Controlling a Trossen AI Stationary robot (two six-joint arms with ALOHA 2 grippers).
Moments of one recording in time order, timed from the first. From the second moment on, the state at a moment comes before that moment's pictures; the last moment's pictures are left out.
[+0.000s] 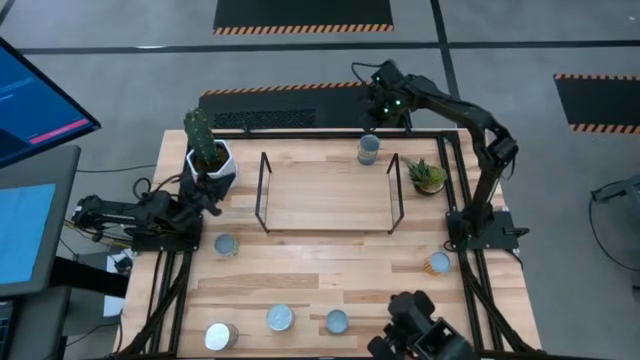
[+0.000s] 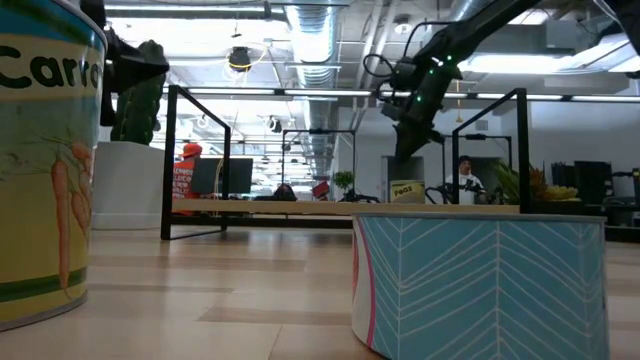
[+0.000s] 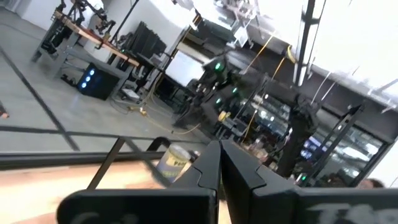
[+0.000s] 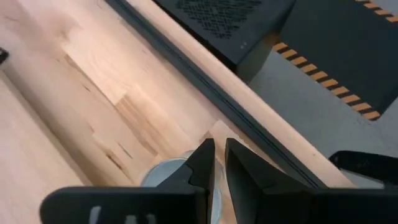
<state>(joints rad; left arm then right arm) -0.10 0.03 0.02 0.27 -0.69 -0.45 -0.88 1.83 1.58 -0.80 -0.14 -0.01</state>
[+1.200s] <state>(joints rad) -0.11 0.03 0.02 0.23 -0.70 -0.49 -0.85 1.84 1.58 -0.88 -0.10 -0.02</state>
